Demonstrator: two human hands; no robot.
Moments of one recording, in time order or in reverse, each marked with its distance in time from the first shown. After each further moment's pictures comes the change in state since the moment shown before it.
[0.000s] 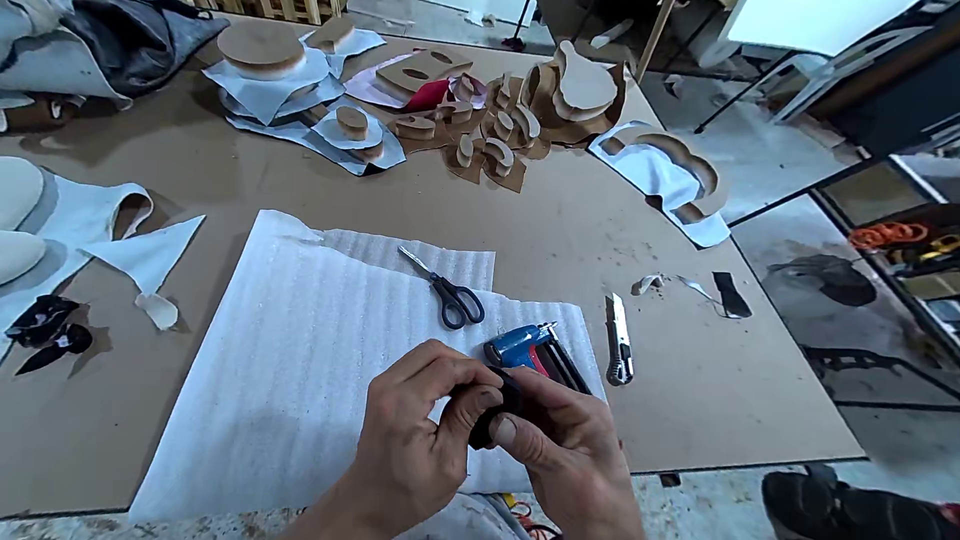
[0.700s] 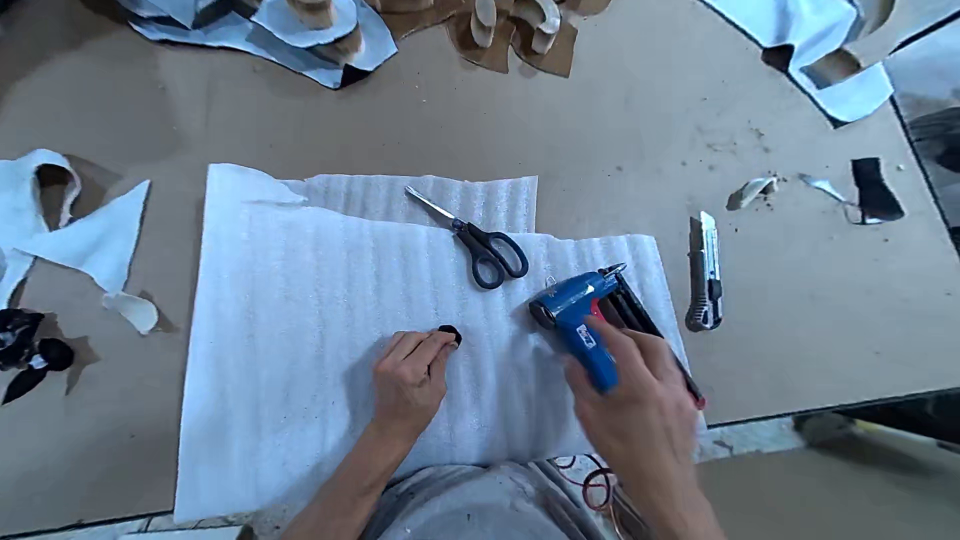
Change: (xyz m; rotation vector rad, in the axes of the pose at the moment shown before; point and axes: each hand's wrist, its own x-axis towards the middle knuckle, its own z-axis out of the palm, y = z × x) left_hand -0.072 -0.158 0.006 0.573 -0.064 -0.181; right_hand -0.016 0.076 -0.055 -1.425 0.299 0.321
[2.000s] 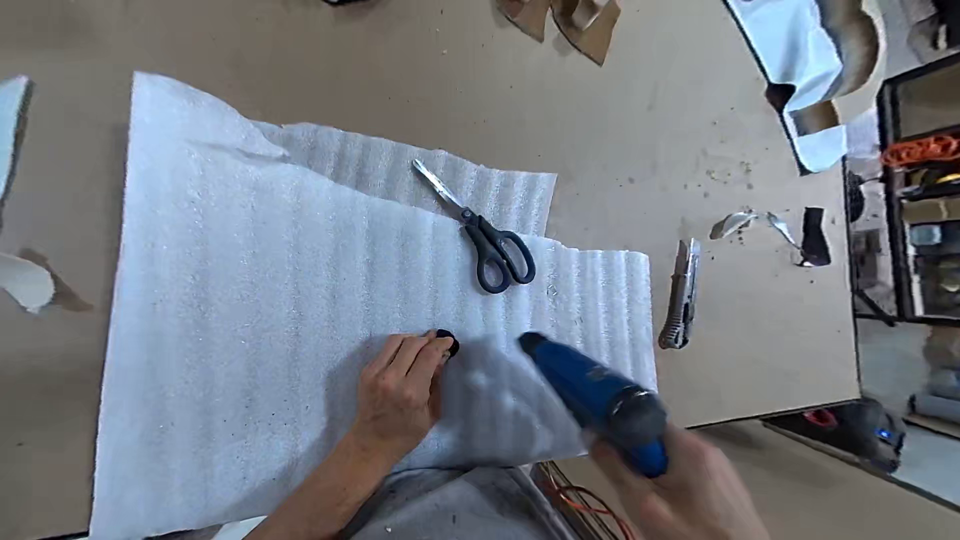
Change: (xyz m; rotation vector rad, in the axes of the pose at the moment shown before) left_hand -0.007 0.000 -0.004 0.027 -0.061 0.048; right_hand -0.008 -0.023 -0.072 -0.066 -0.445 0.111
